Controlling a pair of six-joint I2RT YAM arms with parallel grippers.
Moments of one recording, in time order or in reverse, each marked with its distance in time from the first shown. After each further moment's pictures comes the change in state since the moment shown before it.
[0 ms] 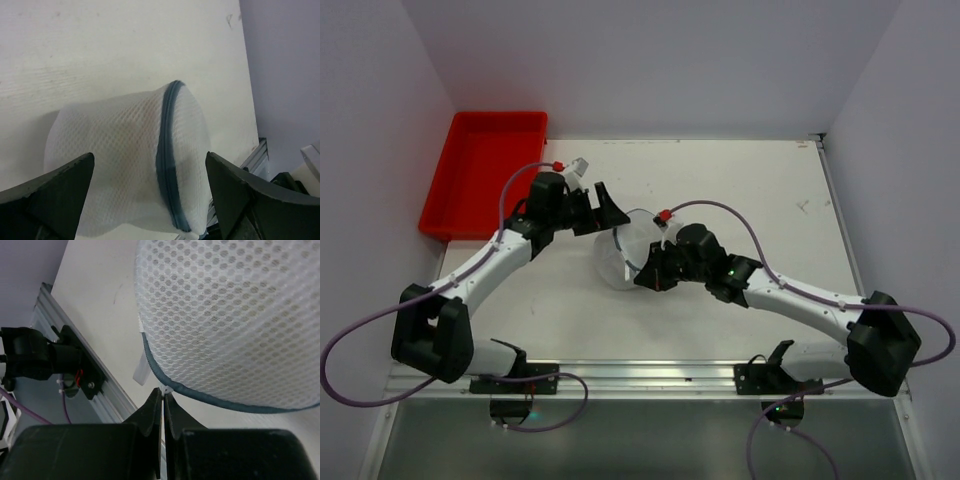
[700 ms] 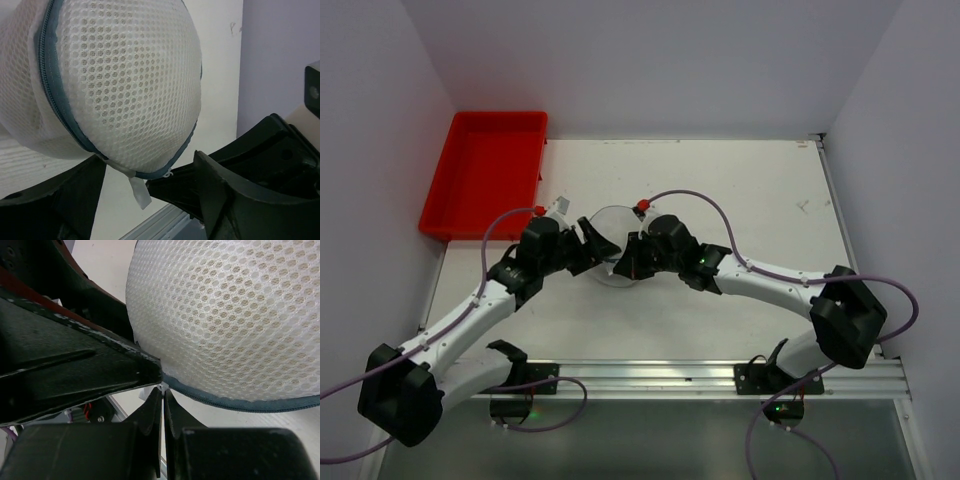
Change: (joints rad) left arm -0.105 -0.383 -0.348 0.011 -0.228 -0.334; right arm 0.075 0.246 0.184 0.067 0.104 0.099
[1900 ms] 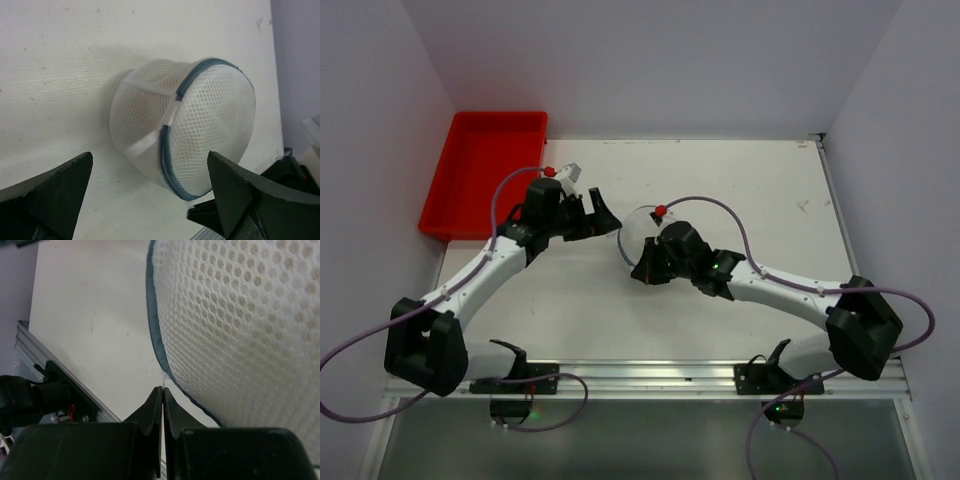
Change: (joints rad) left arm 0.108 0.311 0.299 -0.092 0.099 0.371; right arm -0.033 -0.126 -0.108 -0.093 0.068 0.031
